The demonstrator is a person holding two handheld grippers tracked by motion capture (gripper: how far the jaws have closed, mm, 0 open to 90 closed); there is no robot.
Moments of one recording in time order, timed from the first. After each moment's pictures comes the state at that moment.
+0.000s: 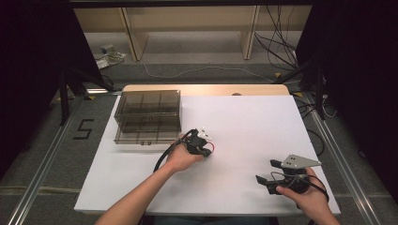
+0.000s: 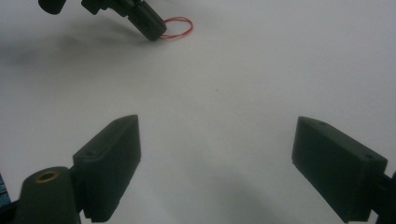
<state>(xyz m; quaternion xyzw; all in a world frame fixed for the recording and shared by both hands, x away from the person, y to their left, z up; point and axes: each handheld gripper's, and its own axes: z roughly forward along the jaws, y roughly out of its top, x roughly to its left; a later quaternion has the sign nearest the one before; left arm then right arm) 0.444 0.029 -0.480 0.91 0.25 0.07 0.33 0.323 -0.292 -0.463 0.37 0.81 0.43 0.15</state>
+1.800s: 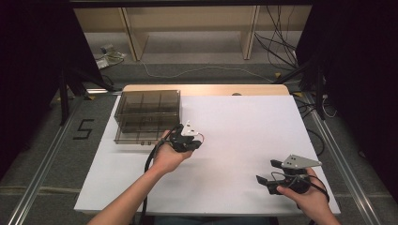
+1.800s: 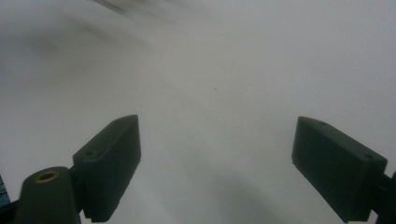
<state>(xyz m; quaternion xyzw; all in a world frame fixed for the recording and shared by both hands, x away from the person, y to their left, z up) 0.423 0.068 -0.435 0.87 0.27 0.15 0.37 0.323 -0.293 -0.463 0.37 0.81 0.43 0.15</state>
